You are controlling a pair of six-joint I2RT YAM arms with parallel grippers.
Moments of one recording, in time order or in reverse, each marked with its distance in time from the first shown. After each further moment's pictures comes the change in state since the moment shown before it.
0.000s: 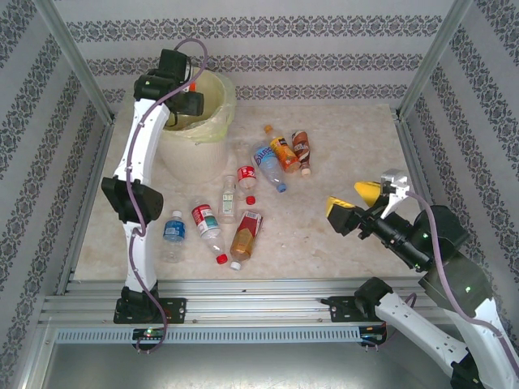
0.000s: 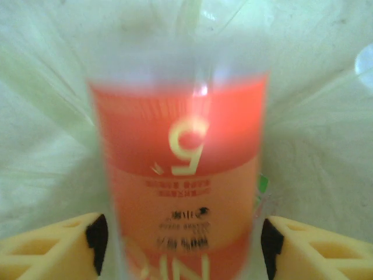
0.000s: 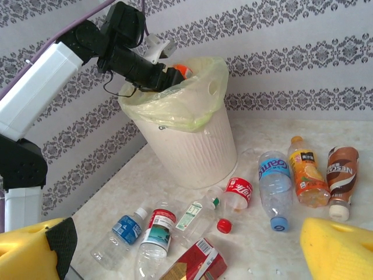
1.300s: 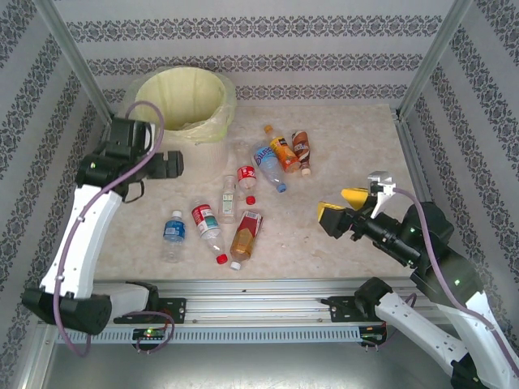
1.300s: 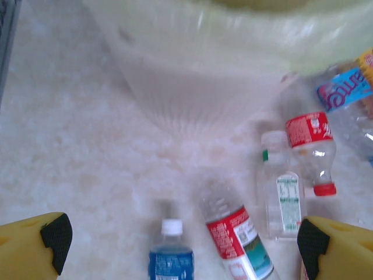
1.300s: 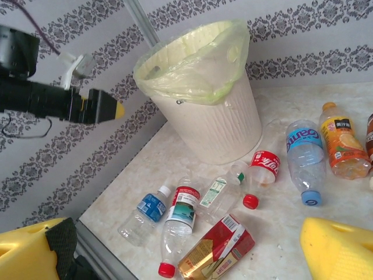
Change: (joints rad) left arm -0.001 -1.010 -1.140 0.141 0.049 -0.138; right arm 0.000 0.026 -0.040 0.007 -0.100 0.084
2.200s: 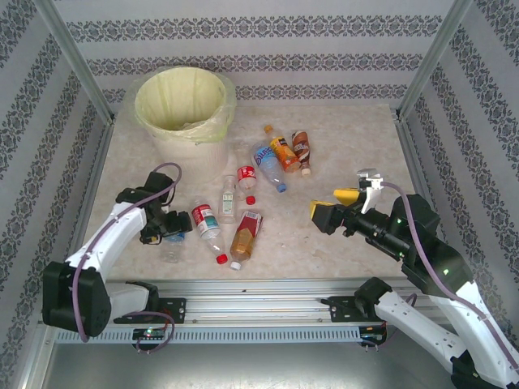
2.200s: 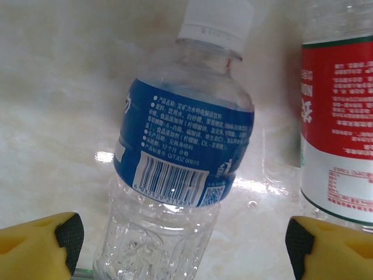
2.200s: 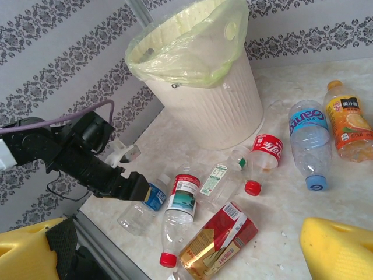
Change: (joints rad) left arm -0.008 0.037 -0.591 0.071 0.117 -0.272; right arm 0.000 0.050 -0.017 0.005 -0.017 0.019
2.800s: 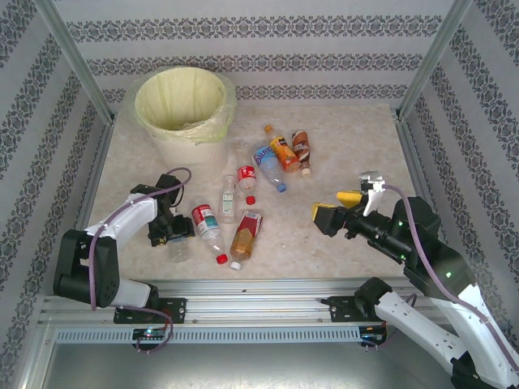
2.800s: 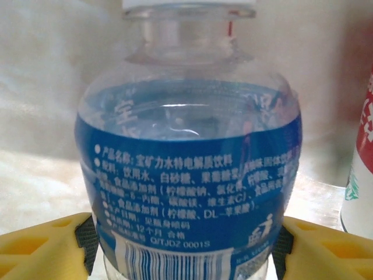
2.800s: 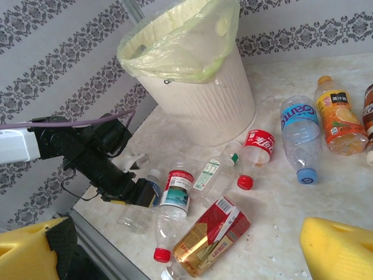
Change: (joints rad) left arm -0.016 0.177 -0.020 0.058 0.029 -0.007; right arm 0.000 -0.020 -0.002 -0.035 0.023 -0.004
